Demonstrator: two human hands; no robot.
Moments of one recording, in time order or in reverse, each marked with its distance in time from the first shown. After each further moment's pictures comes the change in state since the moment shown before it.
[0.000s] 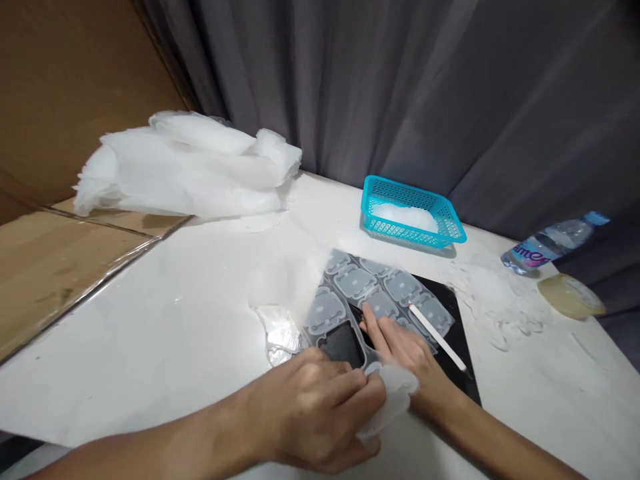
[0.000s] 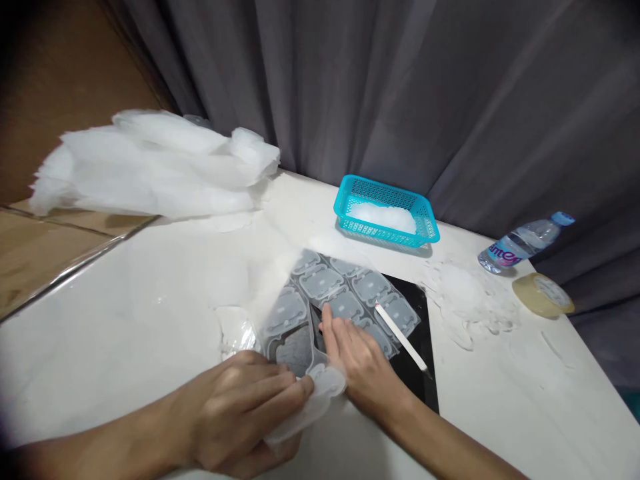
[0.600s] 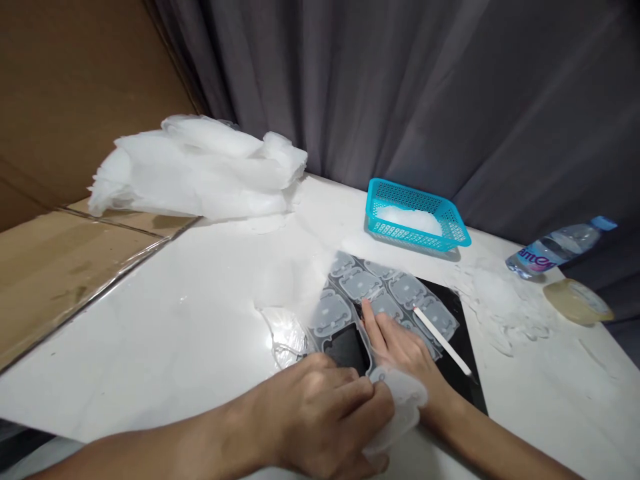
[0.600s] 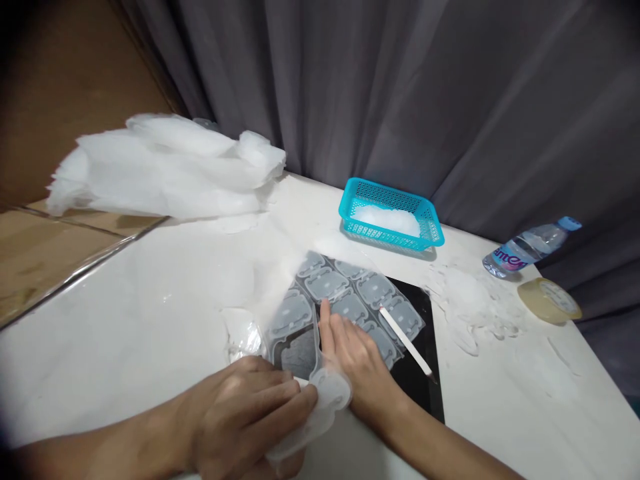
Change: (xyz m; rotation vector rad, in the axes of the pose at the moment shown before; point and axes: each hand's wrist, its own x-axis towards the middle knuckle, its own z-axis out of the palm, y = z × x) left_hand -0.002 0.004 -0.001 0.054 0.033 0.022; right_hand 0.013 -0.011 -0.002 0.013 -0.012 0.067
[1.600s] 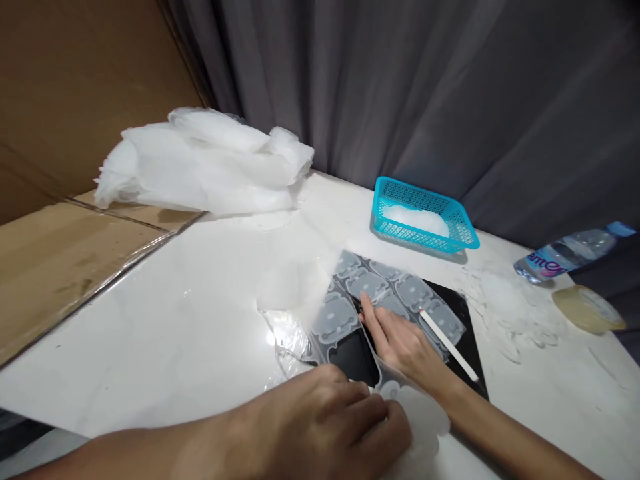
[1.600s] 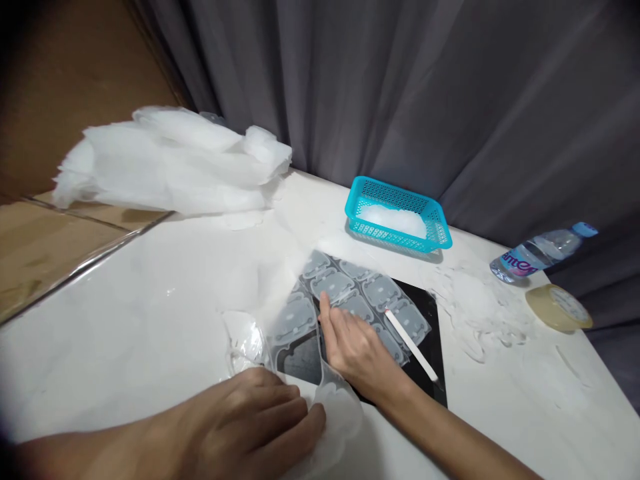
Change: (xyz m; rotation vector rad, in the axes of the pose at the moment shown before) left_hand 0.002 0.006 0.002 -0.068 0.028 0.014; right_hand 0.009 0.017 0.015 -0.112 -0.018 -0.181
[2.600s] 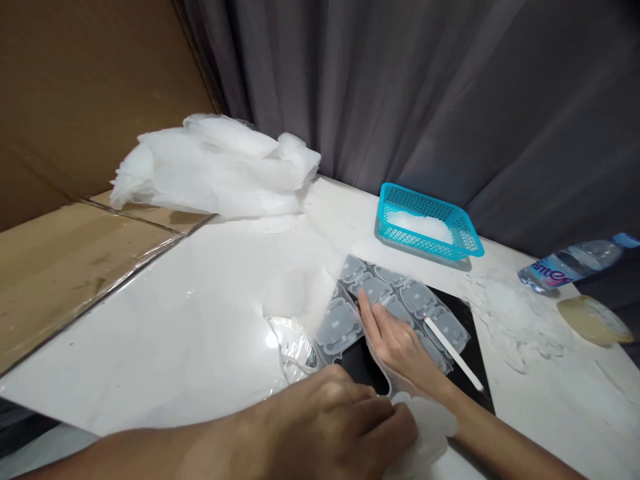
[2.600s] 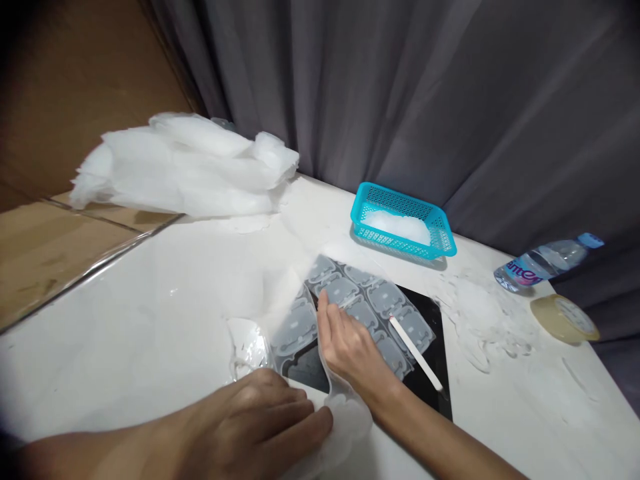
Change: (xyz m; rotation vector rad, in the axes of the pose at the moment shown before) left_hand -0.005 0.000 0.002 -0.108 0.007 -0.048; right_hand 0.024 -0.007 -0.003 -0.140 0.093 -0.001
